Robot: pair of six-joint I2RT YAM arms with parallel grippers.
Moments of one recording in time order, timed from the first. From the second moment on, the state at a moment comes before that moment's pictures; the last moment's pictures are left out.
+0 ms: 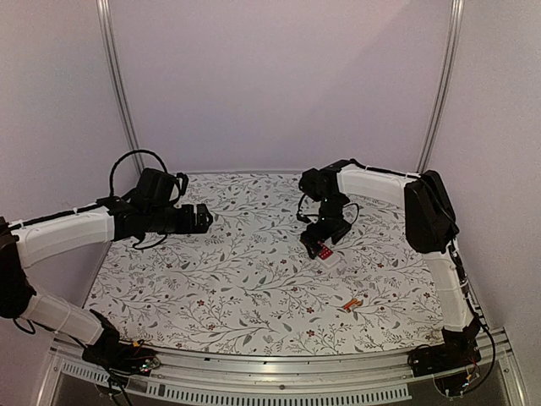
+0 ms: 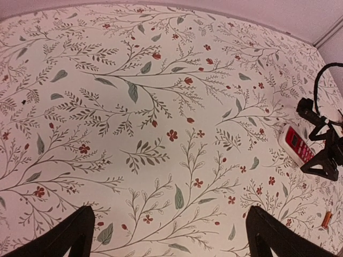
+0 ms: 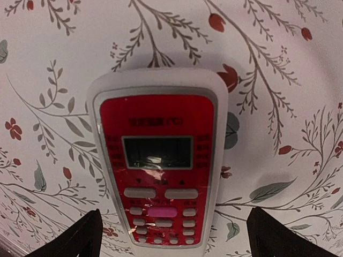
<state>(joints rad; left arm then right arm) -0.55 1.31 0.87 -0.29 -0.12 -0.43 0.66 2.34 1.99 -1.20 -0.05 -0.07</state>
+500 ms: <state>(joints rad) -0.55 1.31 0.85 -0.27 -0.12 -0.44 0.69 2.43 2.09 -1.26 0.00 -0.09</state>
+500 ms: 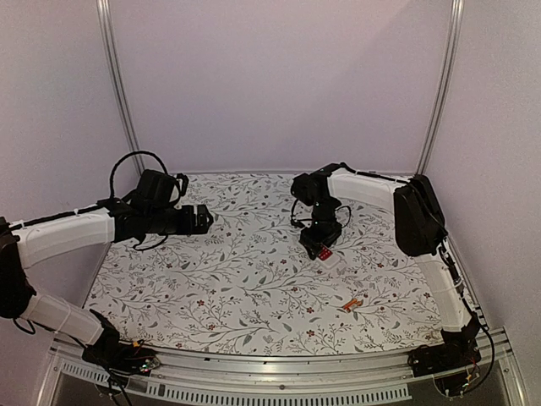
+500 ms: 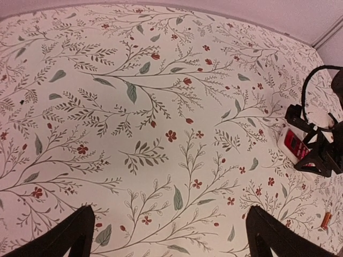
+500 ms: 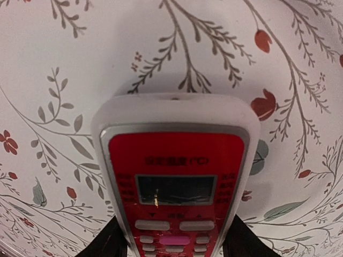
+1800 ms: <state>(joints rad) -0.81 1.16 0.83 0.45 0.51 -0.44 0.74 1.78 1.85 -0.29 -0.90 0.39</state>
